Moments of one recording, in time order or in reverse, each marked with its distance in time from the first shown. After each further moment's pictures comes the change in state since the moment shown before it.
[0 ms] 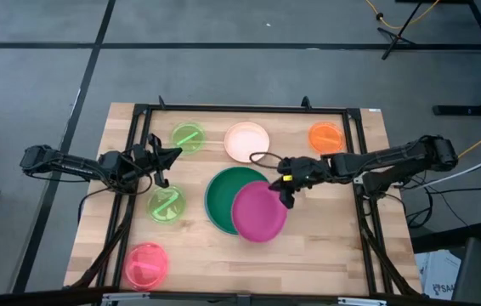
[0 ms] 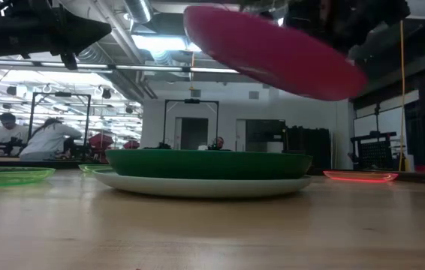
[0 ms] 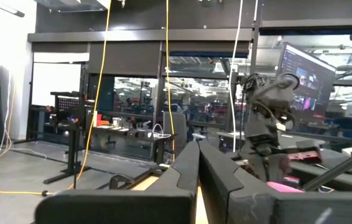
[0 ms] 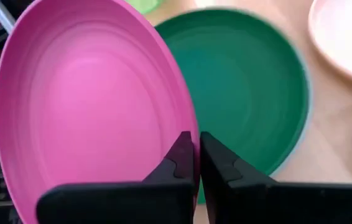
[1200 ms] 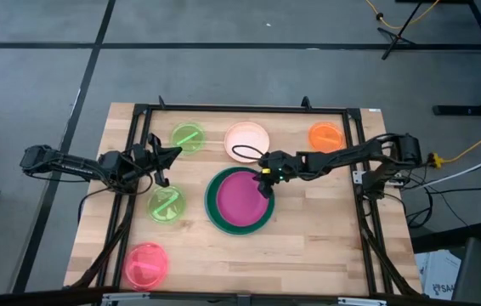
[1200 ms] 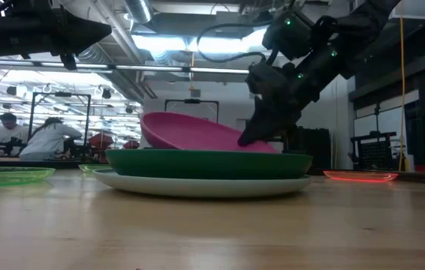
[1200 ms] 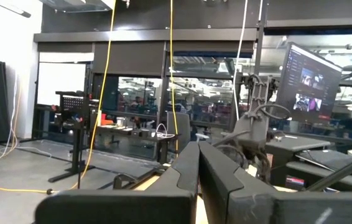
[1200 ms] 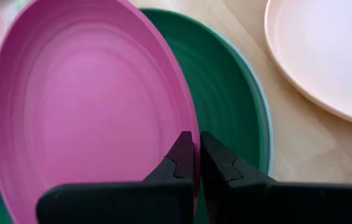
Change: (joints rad) left arm 0.000 0.000 0.000 0.000 -0.019 0.001; right arm -0.153 0.356 0.000 0.306 -0.006 -0.086
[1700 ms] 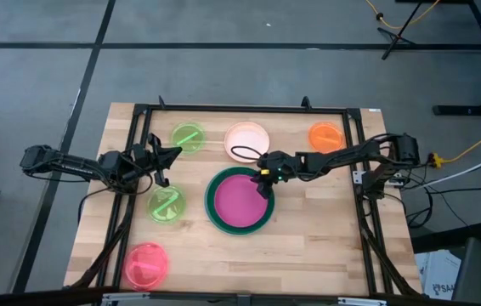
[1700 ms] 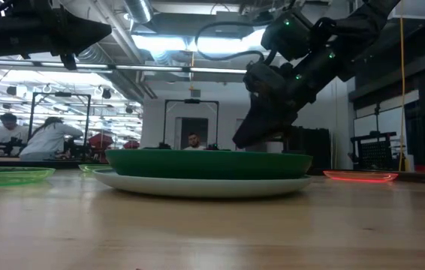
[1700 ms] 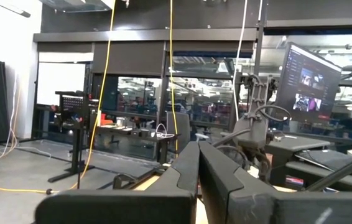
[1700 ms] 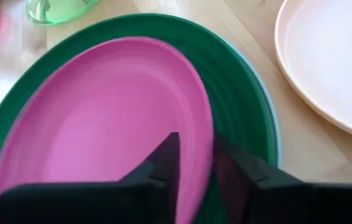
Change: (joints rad) left arm 0.000 0.000 0.000 0.000 0.002 -0.001; right arm 0.001 0.018 0.000 0.049 -0.010 -0.049
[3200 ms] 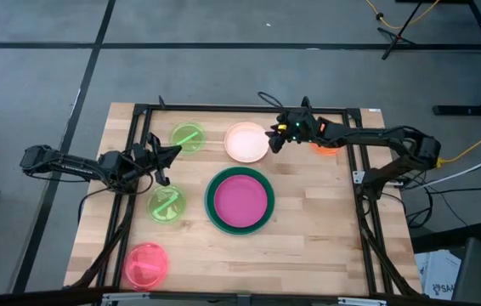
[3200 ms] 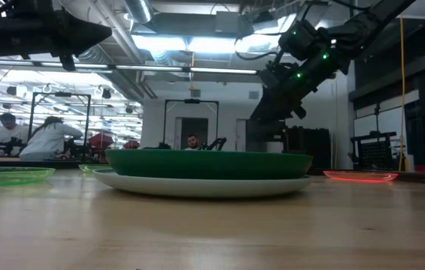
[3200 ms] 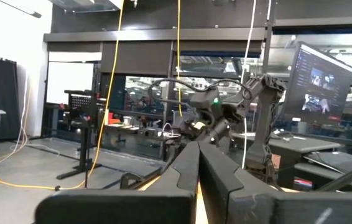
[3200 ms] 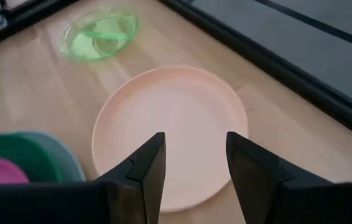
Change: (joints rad) left arm 0.002 0.000 0.000 0.000 -0.034 0.003; right arm -0.397 -0.195 0.000 -0.086 0.030 -0.150
